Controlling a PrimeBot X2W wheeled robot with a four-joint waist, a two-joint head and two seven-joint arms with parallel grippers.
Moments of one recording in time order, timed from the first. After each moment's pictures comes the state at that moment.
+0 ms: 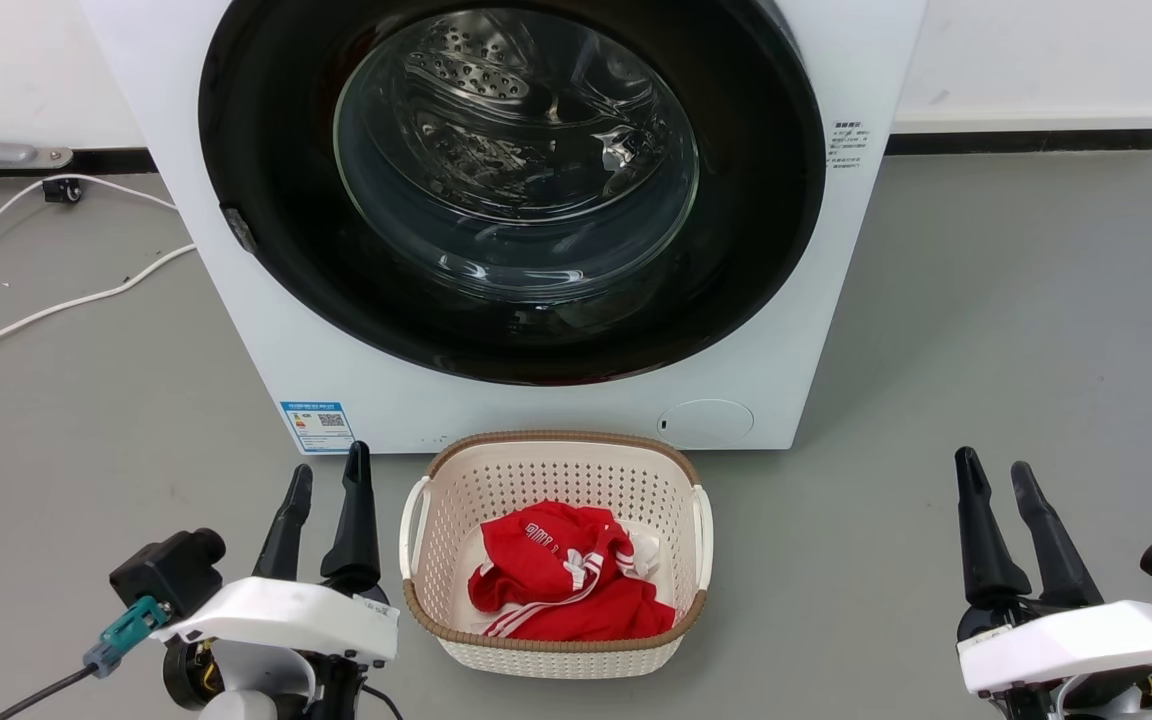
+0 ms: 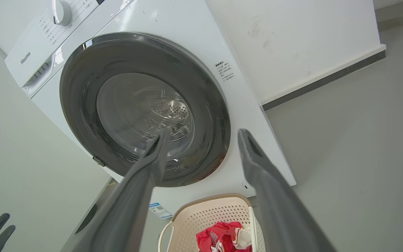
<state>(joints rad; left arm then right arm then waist) -0.09 0.05 -0.03 0.15 -0.65 -0.07 -0.12 0.01 -0.06 -0.02 0.05 0.60 0.13 -0.12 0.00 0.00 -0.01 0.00</state>
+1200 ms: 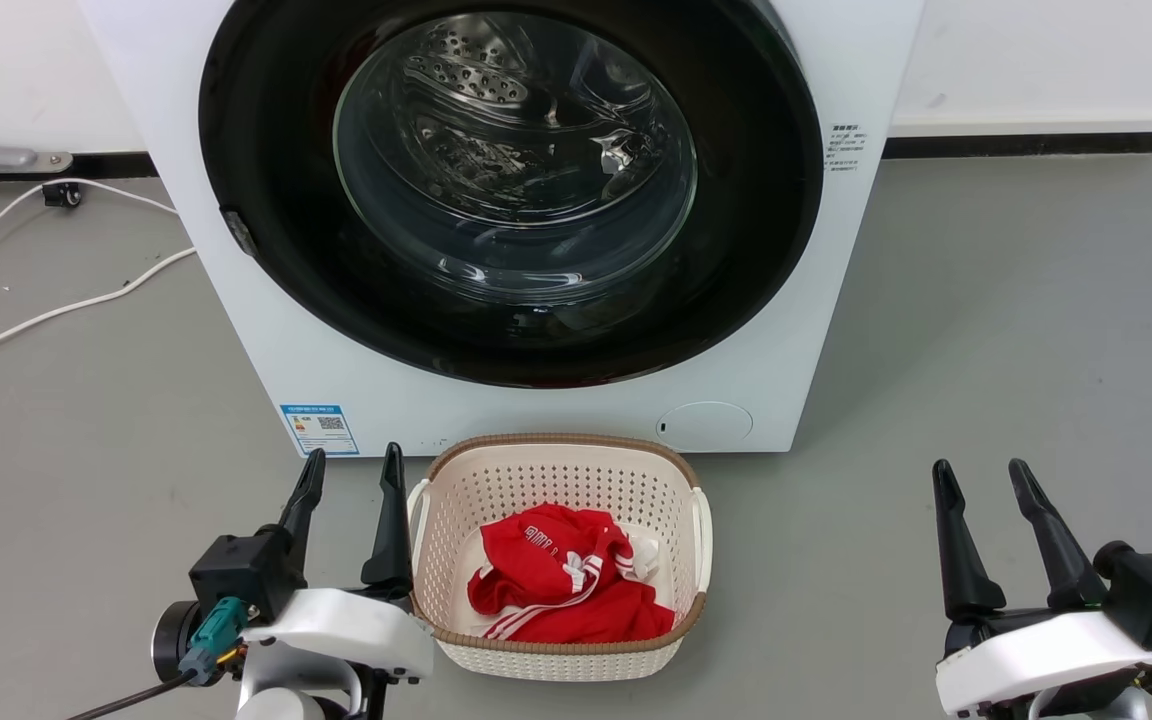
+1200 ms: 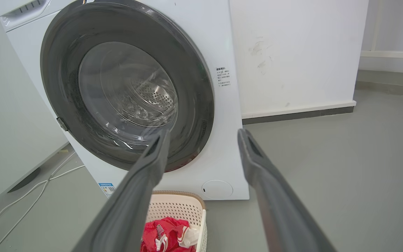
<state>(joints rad) -0.09 0.05 -0.08 0.16 -0.27 -0.03 -0.21 0.03 -0.05 -0.01 0.03 0.25 0.13 -0.15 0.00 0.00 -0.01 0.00</state>
